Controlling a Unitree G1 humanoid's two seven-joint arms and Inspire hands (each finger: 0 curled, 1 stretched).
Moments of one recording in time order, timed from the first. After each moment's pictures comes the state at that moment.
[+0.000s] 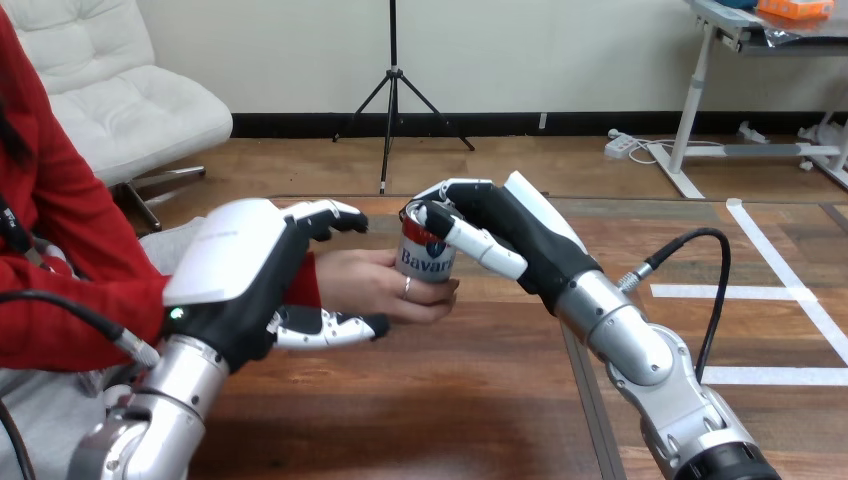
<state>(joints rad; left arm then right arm) -0.02 0.45 -0.12 -0.09 0.60 -0.18 -0.02 -0.51 -0.20 0.18 0.65 -0.23 -0.36 0.20</state>
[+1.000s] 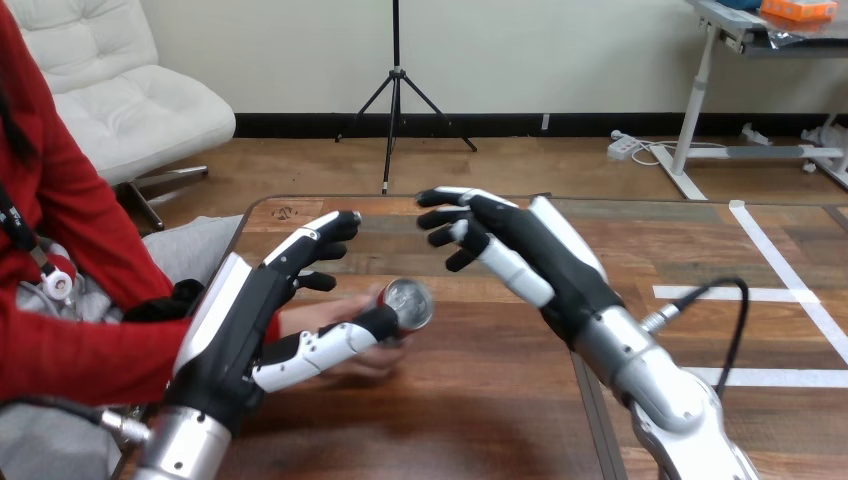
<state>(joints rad) 0.15 0.31 -0.07 -0.05 0.17 -0.39 -0.05 -0.28 -0.20 0.14 0.35 -0.08 -0.29 0.25</state>
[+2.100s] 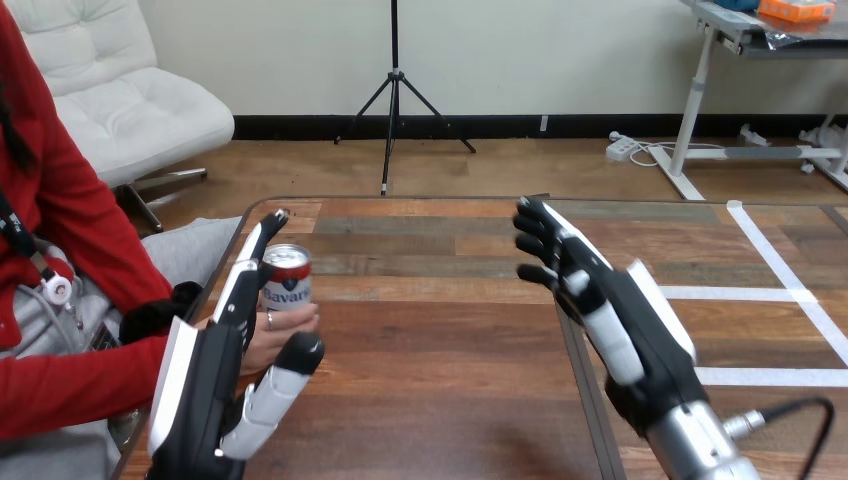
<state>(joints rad) 0.35 0.17 -0.04 -0.02 0.16 -0.66 0.07 0.10 -0.20 0.05 0.07 0.08 -0.36 0.27</state>
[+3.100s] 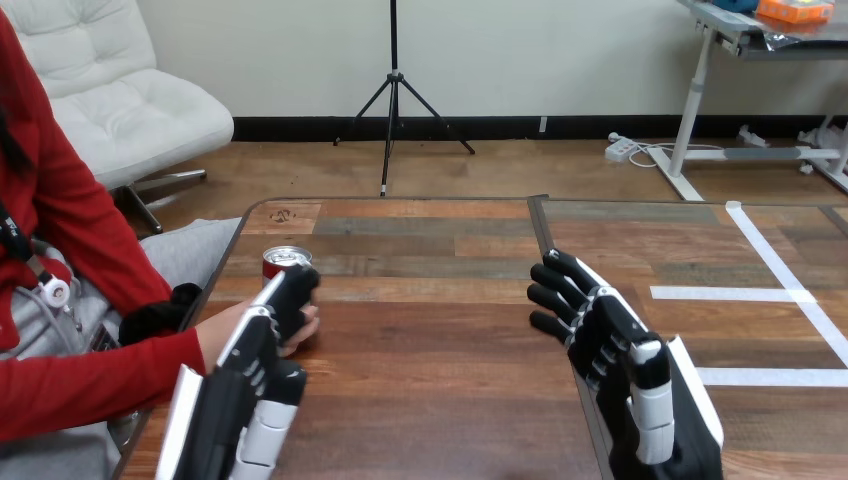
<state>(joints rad) 0.46 0.13 -0.11 -0.05 -0.03 -0.69 -0.08 0.35 -0.08 0.08 -0.03 0.19 -0.48 0.27</state>
